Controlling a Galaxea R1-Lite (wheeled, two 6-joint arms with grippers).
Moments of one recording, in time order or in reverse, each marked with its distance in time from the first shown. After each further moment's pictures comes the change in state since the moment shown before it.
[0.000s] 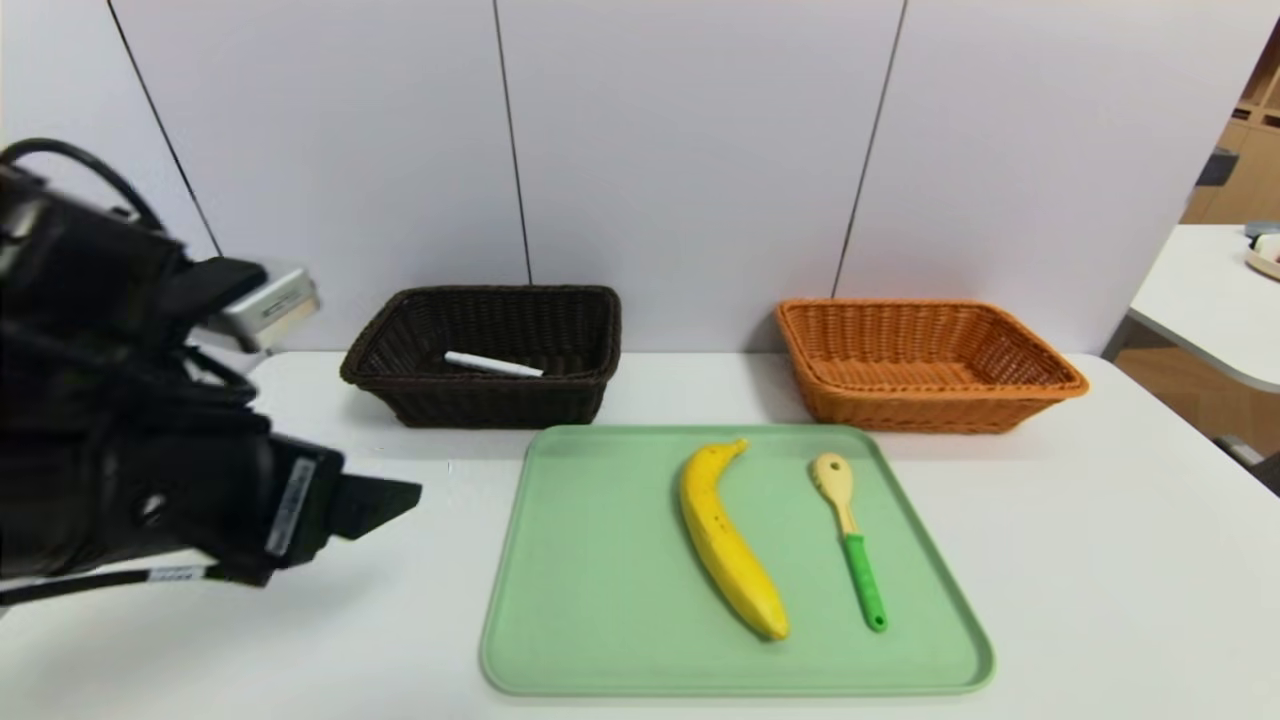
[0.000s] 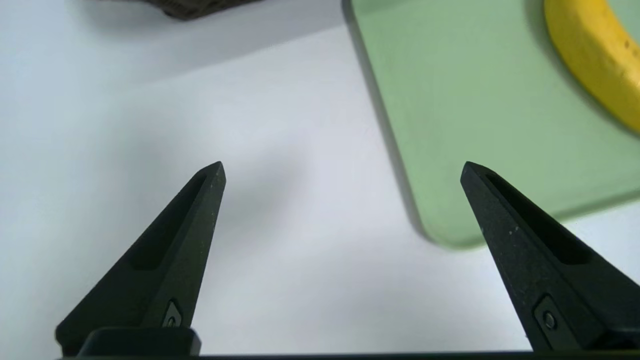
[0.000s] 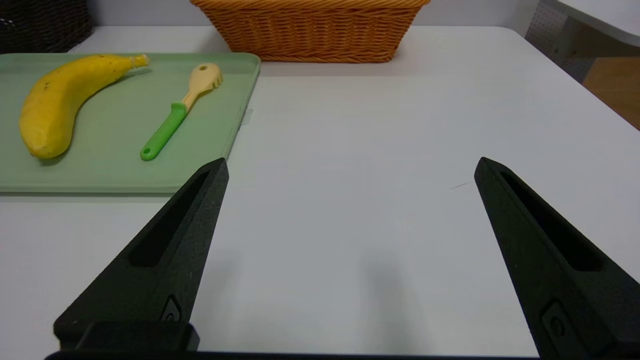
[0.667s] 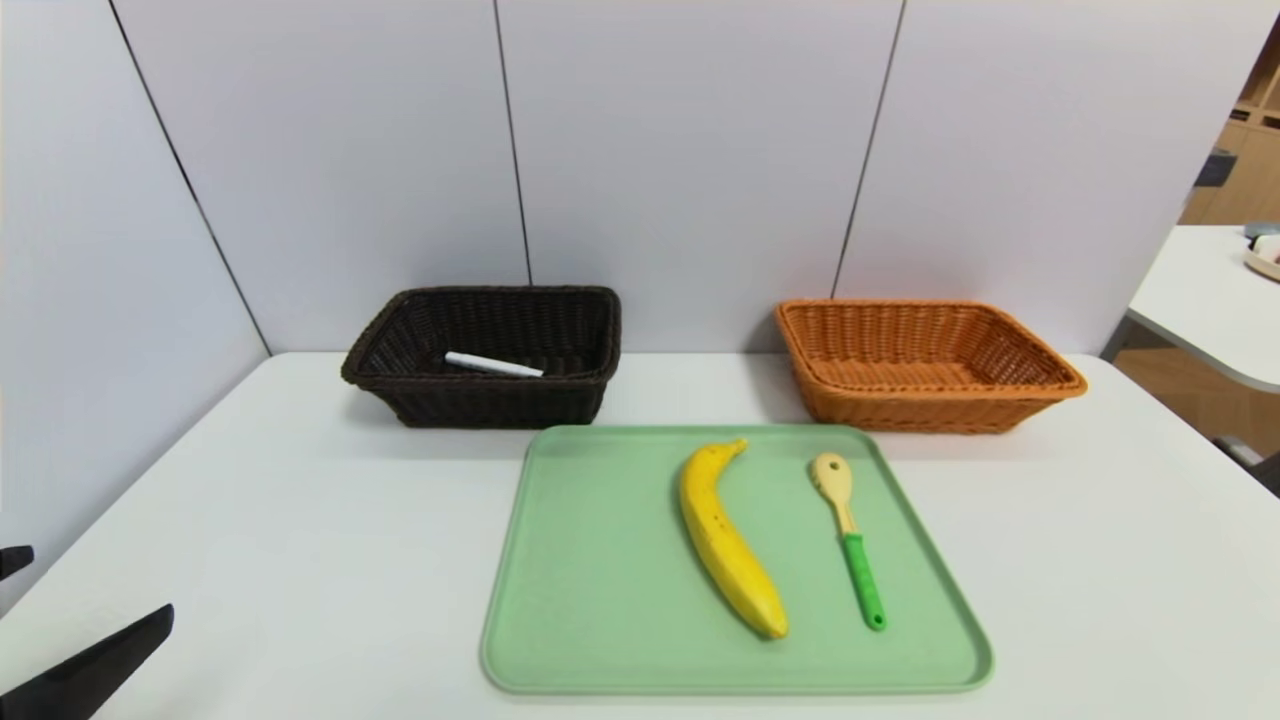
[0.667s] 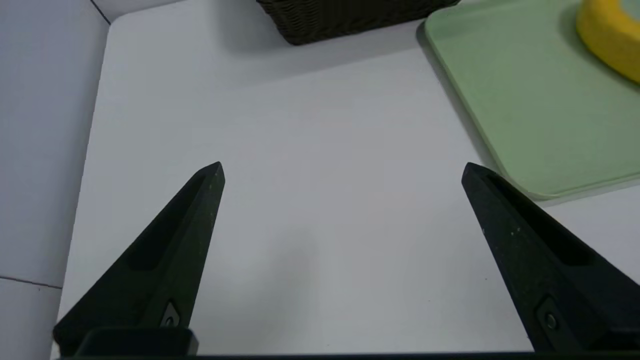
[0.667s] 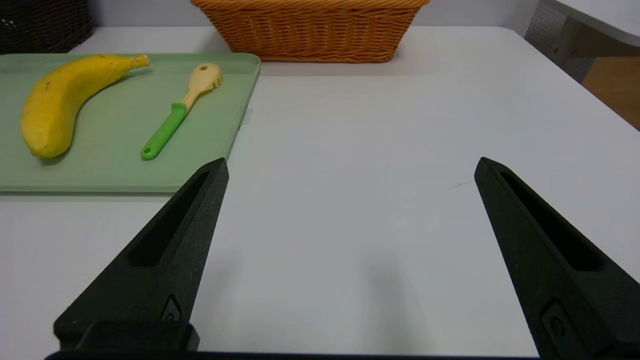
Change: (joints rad) left arm 0.444 -0.637 0.561 -0.345 -0.301 0.263; right arm 0.000 0.000 0.000 0.000 0.000 0.000
